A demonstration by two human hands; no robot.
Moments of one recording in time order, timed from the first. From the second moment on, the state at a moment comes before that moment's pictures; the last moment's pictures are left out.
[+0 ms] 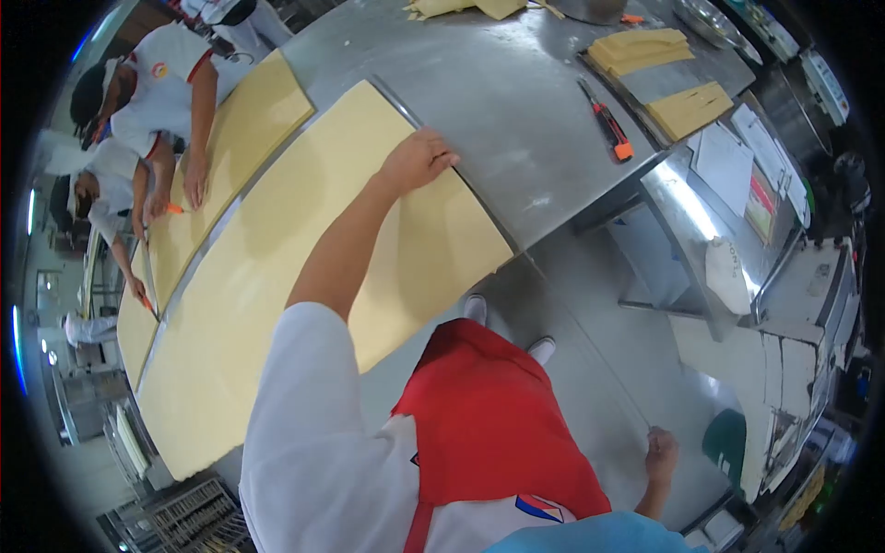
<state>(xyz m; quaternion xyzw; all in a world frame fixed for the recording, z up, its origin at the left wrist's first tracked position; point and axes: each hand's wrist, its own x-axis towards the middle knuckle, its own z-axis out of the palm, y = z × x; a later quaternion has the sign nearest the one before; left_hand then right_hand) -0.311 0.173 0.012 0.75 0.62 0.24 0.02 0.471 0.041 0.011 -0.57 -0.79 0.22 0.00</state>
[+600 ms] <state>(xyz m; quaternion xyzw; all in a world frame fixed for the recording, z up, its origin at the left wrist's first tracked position) -0.355 0.167 -0.012 0.72 0.63 0.29 0.01 0.263 0.057 0.012 -0.55 -0.80 0.23 0.01</state>
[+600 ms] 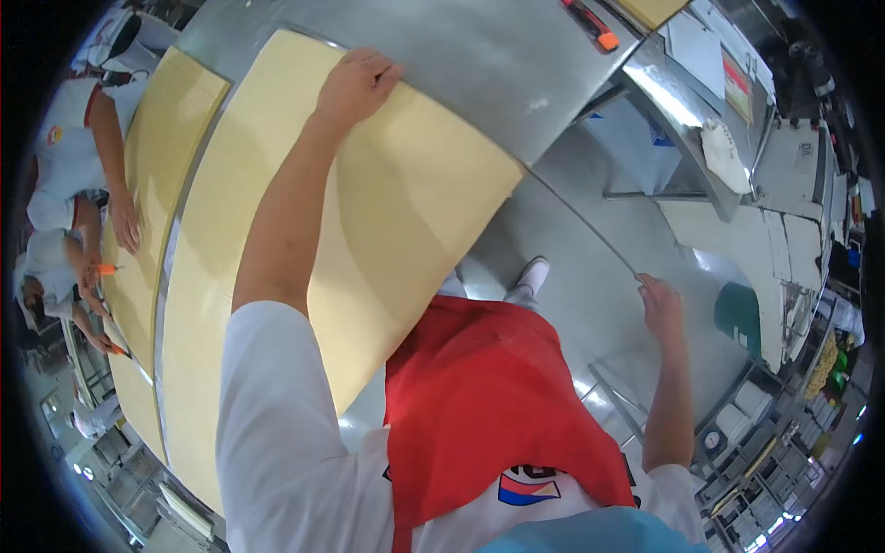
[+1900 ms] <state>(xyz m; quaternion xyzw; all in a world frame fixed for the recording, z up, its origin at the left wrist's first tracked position) -0.447 0.167 -0.014 0.74 0.62 0.28 -0.03 0.281 0.037 0.003 -0.48 -0.85 0.22 0.06</state>
